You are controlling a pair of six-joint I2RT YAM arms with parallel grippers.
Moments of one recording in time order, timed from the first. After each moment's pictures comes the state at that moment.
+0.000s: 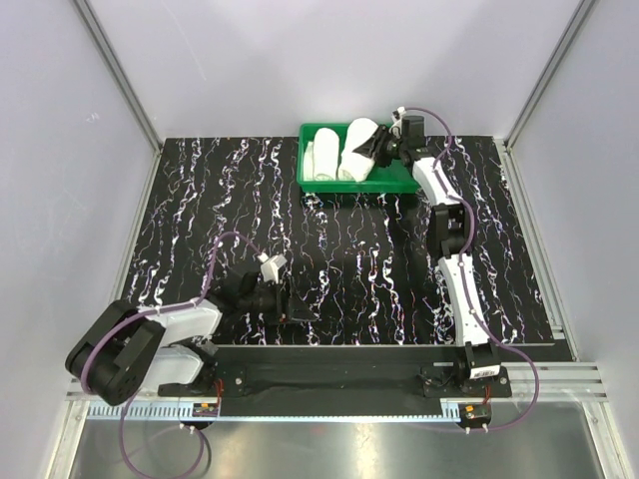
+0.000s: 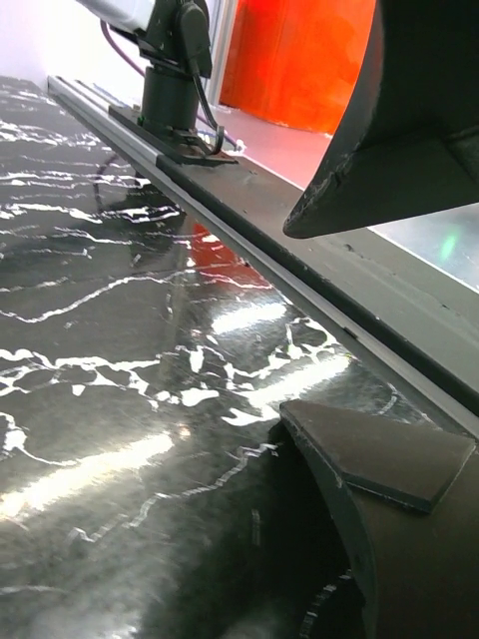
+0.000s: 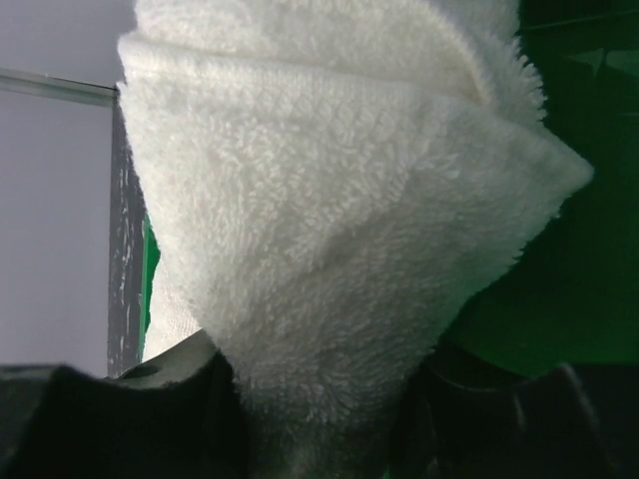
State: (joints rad) left arm -0.56 1.24 0.25 0.25 0.63 -0.77; right arm 0.15 2.88 2.66 -0.29 -0.61 0.69
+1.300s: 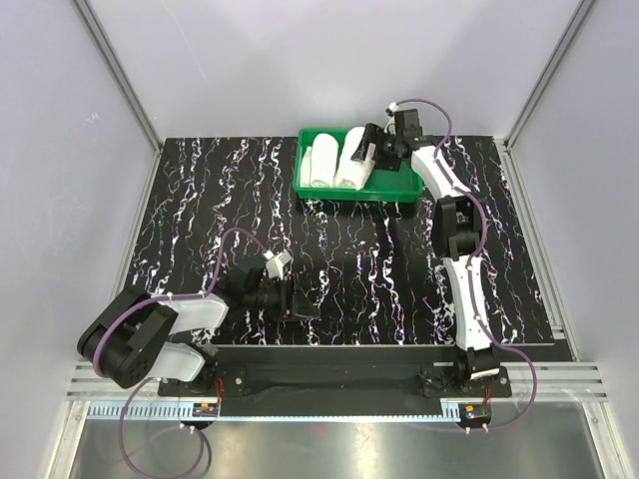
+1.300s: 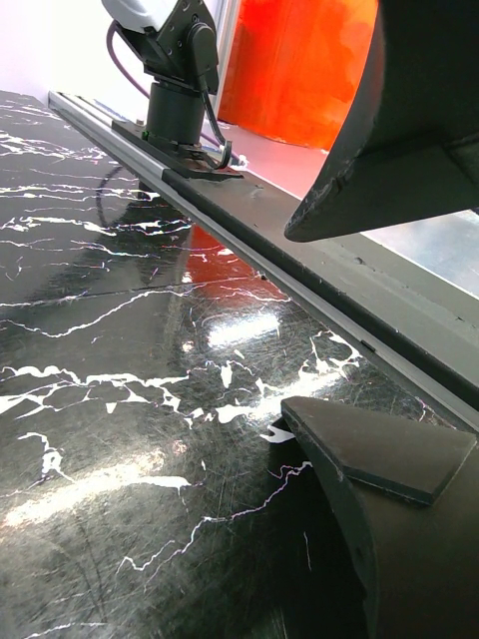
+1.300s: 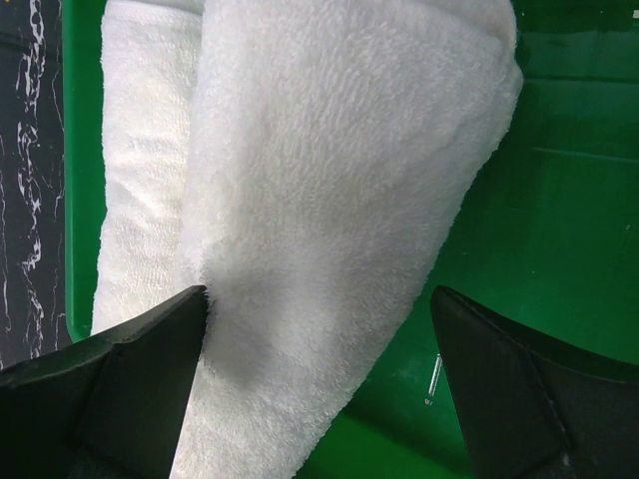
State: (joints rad) left arm -0.57 1.35 0.29 0.34 0.67 -0.80; right arm 0.21 2.59 2.39 -0.51 -0.36 0.43
